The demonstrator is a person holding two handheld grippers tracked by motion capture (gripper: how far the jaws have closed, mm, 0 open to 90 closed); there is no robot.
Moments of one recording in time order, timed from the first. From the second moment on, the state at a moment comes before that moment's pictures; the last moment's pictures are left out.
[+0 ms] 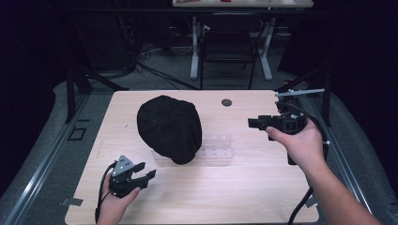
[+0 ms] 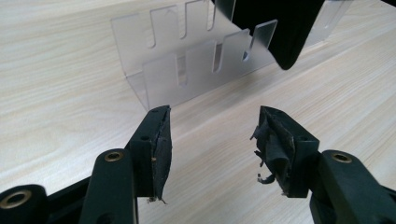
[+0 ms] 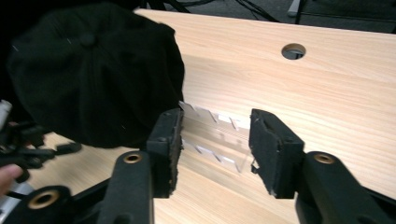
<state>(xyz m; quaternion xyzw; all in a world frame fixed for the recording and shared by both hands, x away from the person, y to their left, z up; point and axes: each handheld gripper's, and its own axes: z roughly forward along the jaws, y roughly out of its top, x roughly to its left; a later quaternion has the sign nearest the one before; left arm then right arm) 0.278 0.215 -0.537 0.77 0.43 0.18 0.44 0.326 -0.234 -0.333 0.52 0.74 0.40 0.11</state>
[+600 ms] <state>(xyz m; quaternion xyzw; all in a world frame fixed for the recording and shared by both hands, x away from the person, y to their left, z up) 0.278 0.224 -0.549 0.77 0.45 0.18 0.43 0.287 -0.255 -0.409 0.53 0.74 0.39 0.16</state>
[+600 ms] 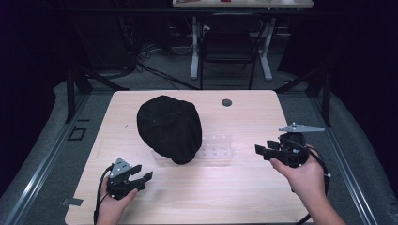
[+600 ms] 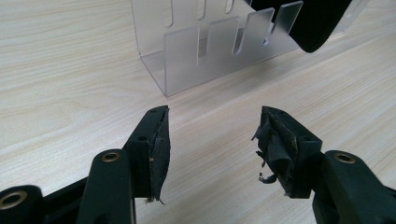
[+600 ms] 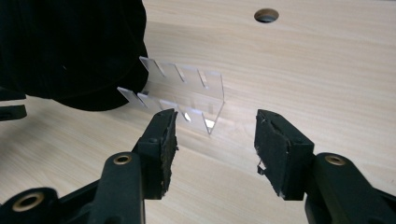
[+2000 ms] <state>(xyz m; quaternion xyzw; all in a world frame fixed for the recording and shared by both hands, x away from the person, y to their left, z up) 0.277 0.222 -0.562 0.78 0.43 0.19 0.42 0.244 -0.256 -0.554 0.51 0.73 0.38 0.23</state>
